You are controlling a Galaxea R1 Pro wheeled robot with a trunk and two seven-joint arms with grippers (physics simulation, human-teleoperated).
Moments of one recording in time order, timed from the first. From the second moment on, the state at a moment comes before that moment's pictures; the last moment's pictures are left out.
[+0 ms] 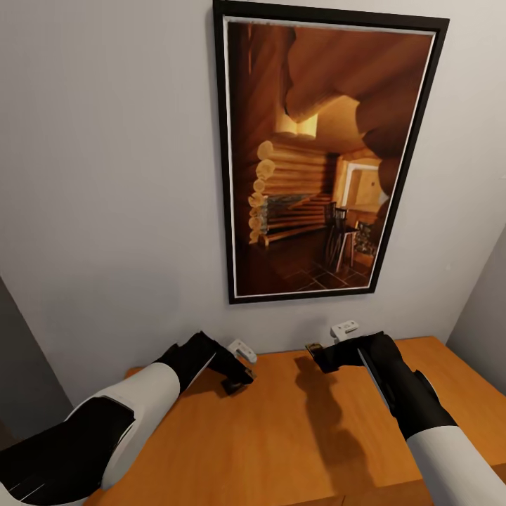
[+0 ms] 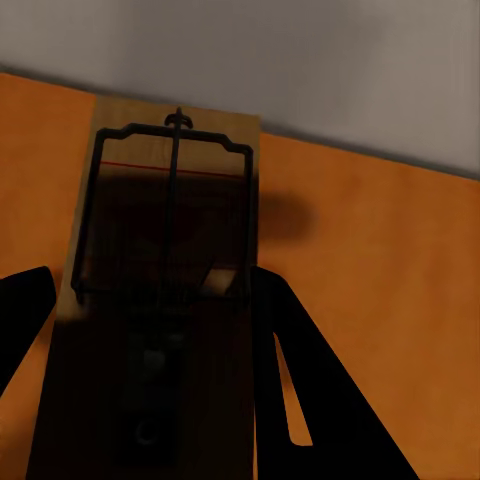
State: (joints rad) left arm -1.03 -0.17 -0.32 -0.22 -0.31 0.45 -0.58; right arm -0.65 -0.13 0.13 -1.16 0.23 0.93 0.47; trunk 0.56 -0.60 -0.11
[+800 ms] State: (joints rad) left arm -1.03 -0.17 -0.32 -0.22 -0.31 0.45 -0.58; right arm -0.65 -0.13 0.13 -1.16 0.24 0.93 0.47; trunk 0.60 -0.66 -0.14
